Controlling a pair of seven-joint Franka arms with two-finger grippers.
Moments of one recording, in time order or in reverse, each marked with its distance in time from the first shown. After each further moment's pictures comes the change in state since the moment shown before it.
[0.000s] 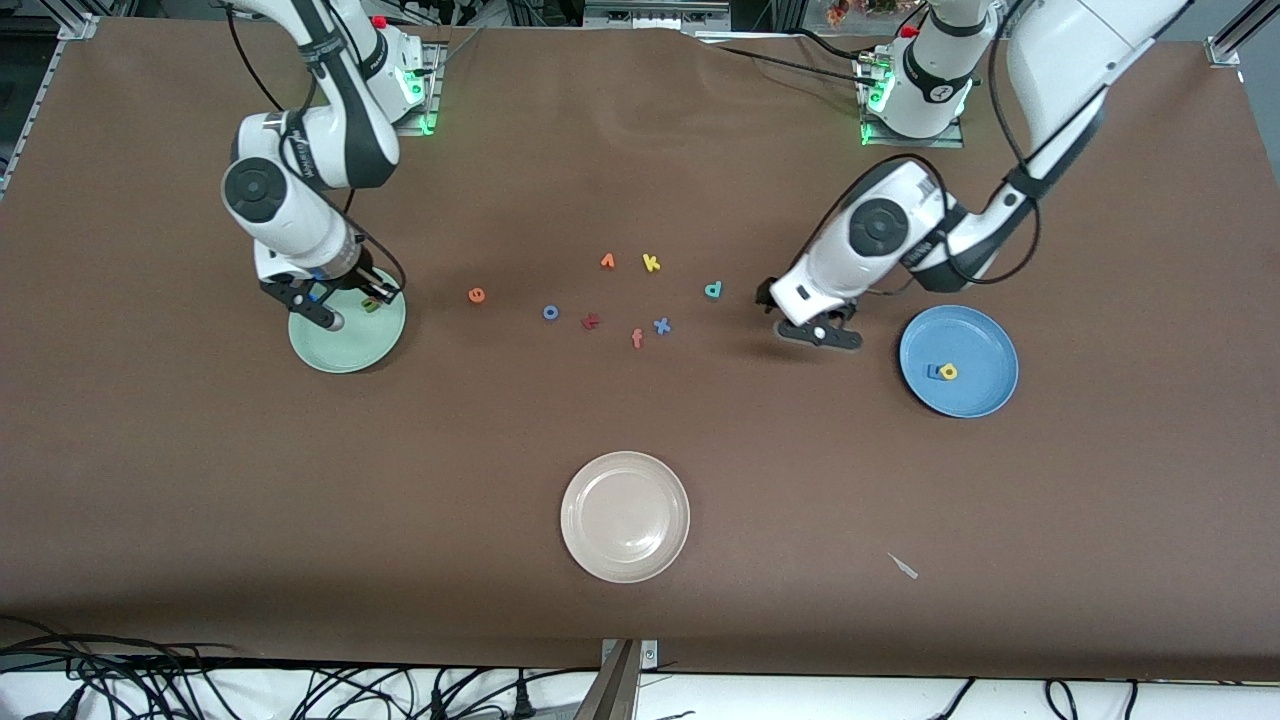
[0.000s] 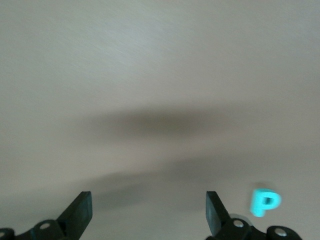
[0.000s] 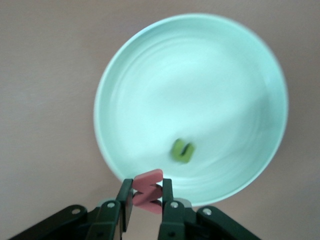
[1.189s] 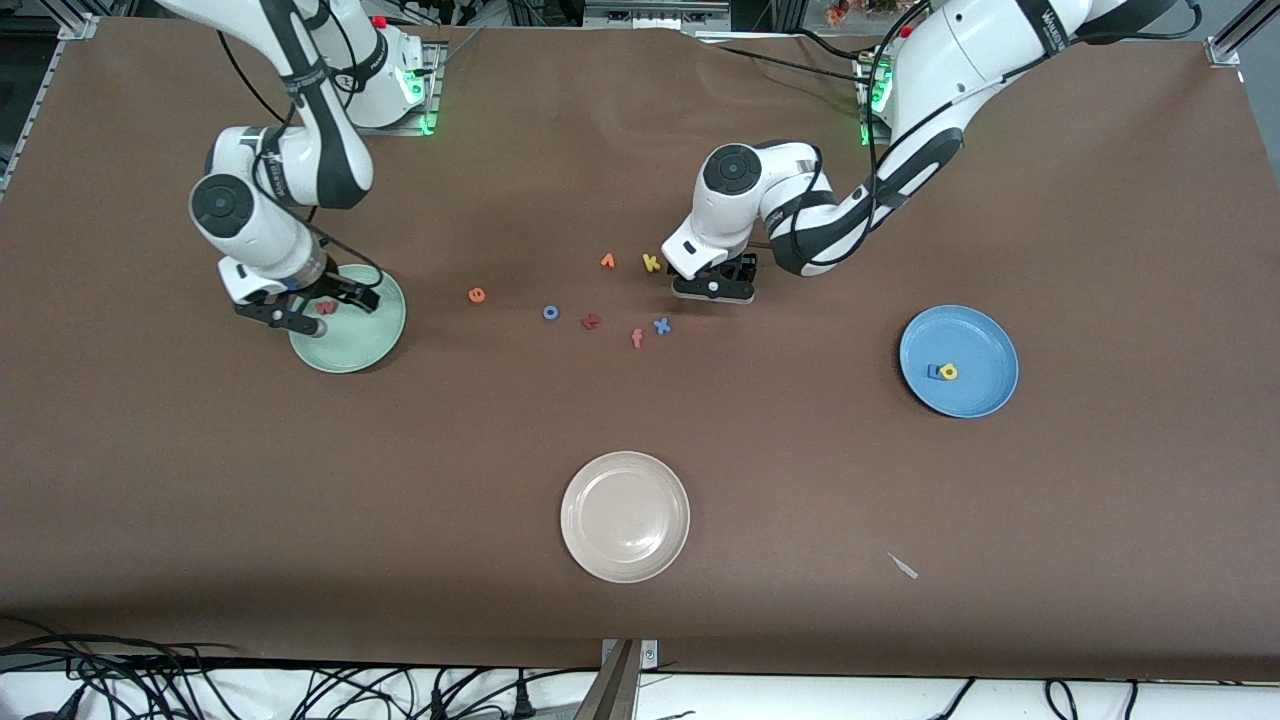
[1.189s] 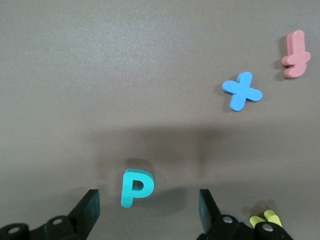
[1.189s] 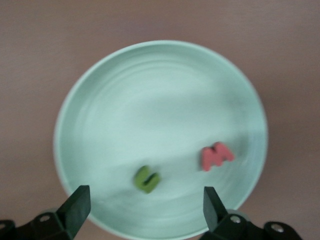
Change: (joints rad) left arm -0.307 0.156 0.063 0.107 0.236 0.013 -0.443; right arm -0.004 0.051 -0.013 -0.002 0.000 0.046 -0.285
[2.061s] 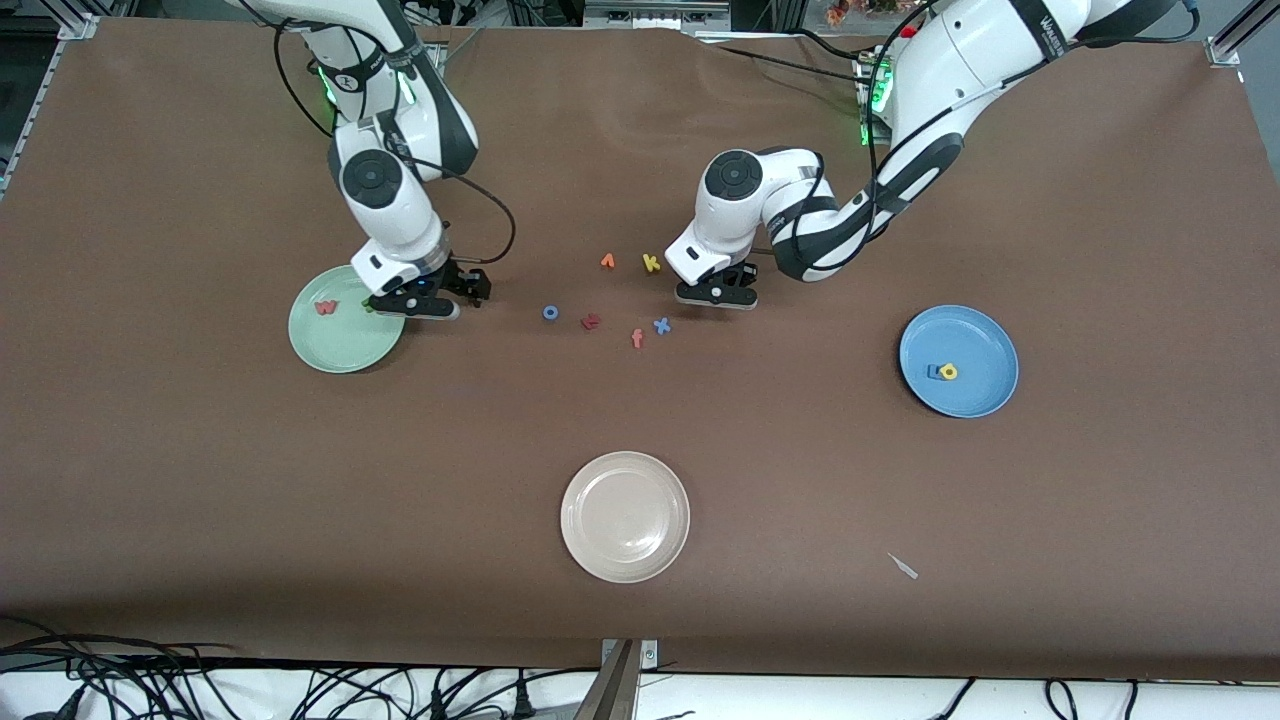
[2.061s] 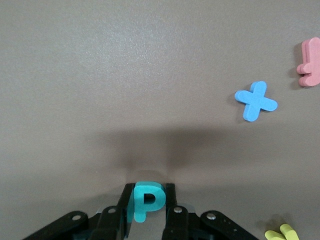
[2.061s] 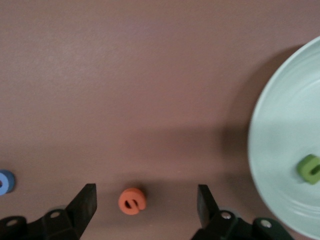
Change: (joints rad) left arm -0.005 0.008 0.020 0.007 0.033 0.001 0.000; right arm 0.013 0.076 0.302 0.036 0.000 0.157 0.193
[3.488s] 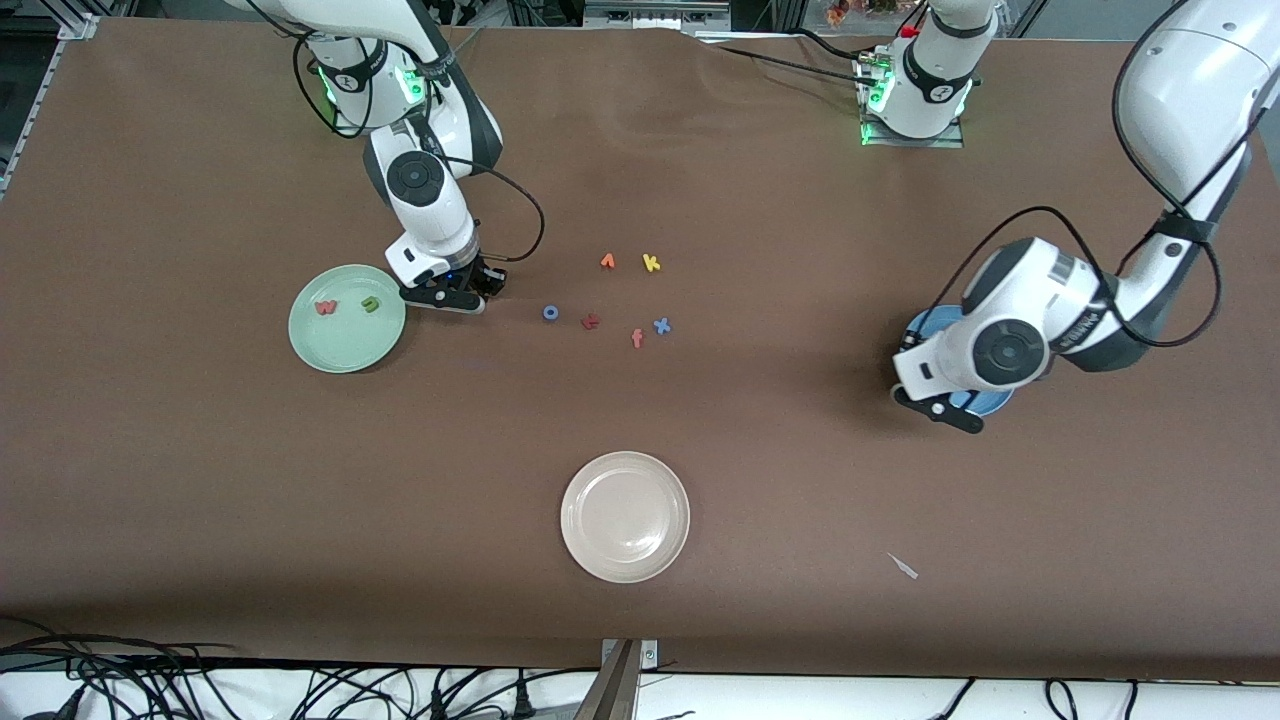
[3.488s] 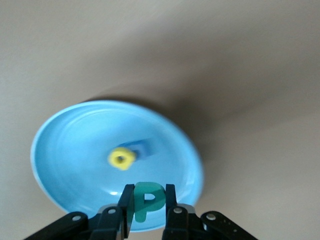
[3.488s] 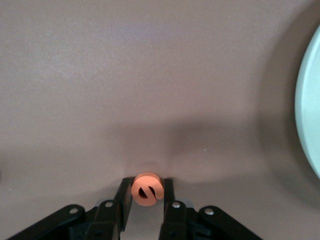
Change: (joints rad) left arm 0.555 -0.005 -0.035 0.290 -0.107 -0.635 1.090; right arm 0.048 0.060 0.011 -0.020 0.000 0.065 0.102
